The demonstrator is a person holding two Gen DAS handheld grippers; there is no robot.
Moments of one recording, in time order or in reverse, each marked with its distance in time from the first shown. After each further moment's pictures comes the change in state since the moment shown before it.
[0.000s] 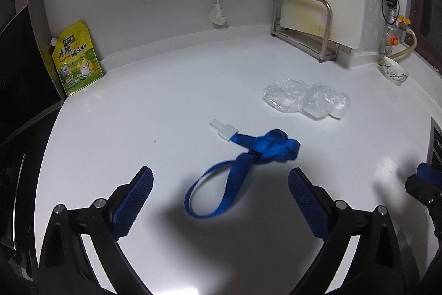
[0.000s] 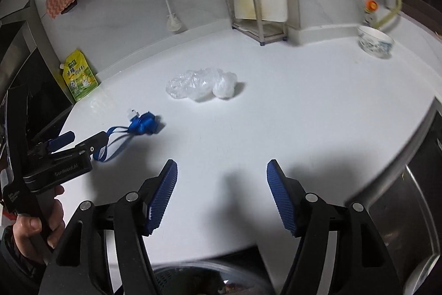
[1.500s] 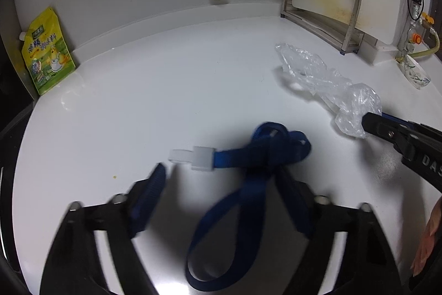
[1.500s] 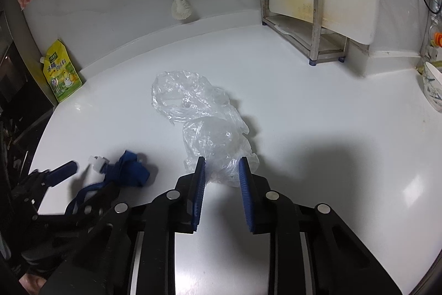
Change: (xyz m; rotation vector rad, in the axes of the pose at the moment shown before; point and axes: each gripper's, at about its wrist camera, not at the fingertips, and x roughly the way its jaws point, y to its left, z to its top) left arm 0.087 -0.005 0.036 -0.018 0.118 -0.027; right arm 0.126 0.022 0.092 -0.083 0.084 0.046
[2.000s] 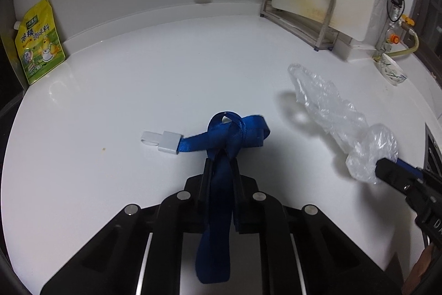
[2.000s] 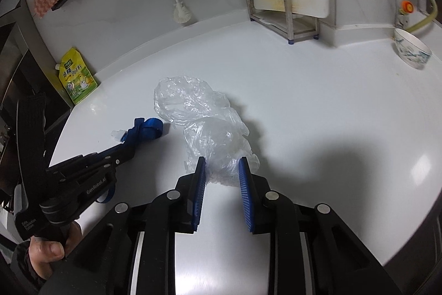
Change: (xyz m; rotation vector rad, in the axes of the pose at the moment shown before) left arm -0.033 -0.005 -0.026 -0.004 -0.019 -0.108; right arm -0.067 0.004 -0.069 0.108 -0.029 0.022
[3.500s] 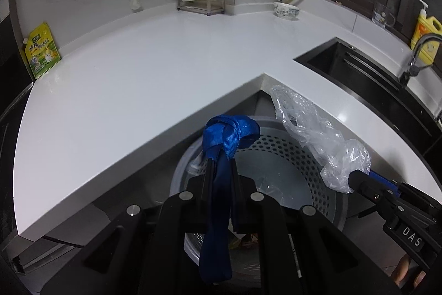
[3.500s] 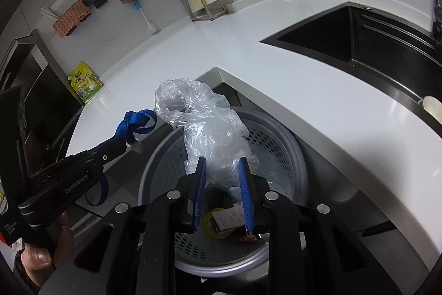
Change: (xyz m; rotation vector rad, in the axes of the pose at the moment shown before) left arm -0.178 -0.091 -0.226 0.262 -0.025 -0.143; right arm -0.199 -0.010 -0.287 0.279 -0.126 -0.101
